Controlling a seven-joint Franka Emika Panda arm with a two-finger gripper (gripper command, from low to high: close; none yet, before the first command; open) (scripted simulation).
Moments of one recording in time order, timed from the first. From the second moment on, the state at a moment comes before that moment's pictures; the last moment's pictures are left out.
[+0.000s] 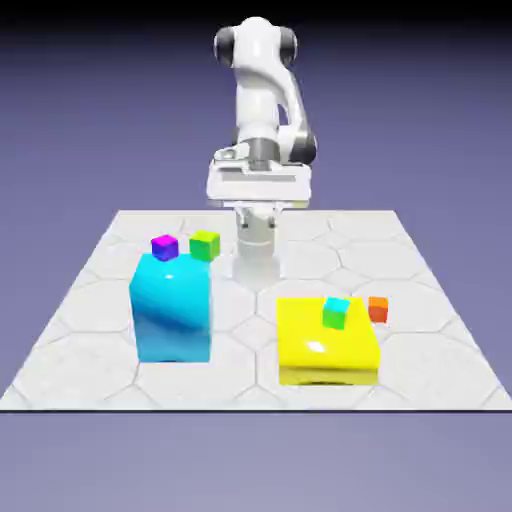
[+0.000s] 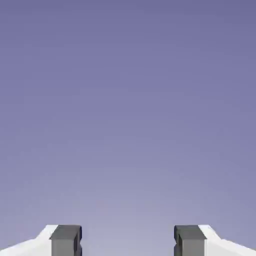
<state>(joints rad) 0.06 -0.54 0.00 -2.80 0.02 3.02 0.78</state>
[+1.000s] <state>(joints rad) 0.91 0.24 0.08 -2.66 0.49 2.79 1.49</state>
